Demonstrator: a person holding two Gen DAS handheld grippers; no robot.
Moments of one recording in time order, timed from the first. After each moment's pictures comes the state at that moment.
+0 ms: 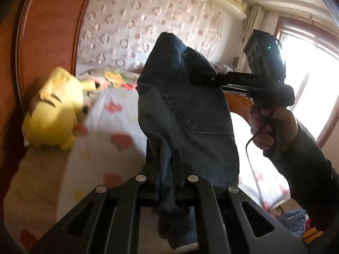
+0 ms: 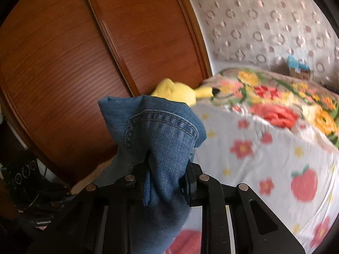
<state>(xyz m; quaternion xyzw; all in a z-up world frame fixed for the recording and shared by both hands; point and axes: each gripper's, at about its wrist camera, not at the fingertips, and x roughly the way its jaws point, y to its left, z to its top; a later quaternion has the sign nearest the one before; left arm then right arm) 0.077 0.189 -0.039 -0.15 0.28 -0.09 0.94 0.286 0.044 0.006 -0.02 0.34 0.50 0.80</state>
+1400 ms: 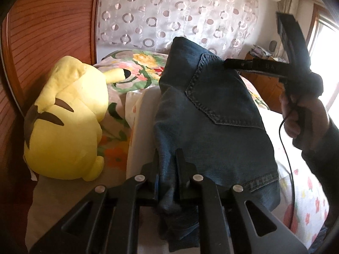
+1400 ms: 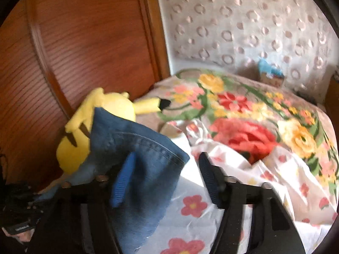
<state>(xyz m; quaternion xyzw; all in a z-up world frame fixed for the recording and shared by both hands) 0.271 0.280 -0.108 -0.12 0.38 0.00 0.92 0.481 0.133 -0.056 -0.08 0.34 0.38 0.85</state>
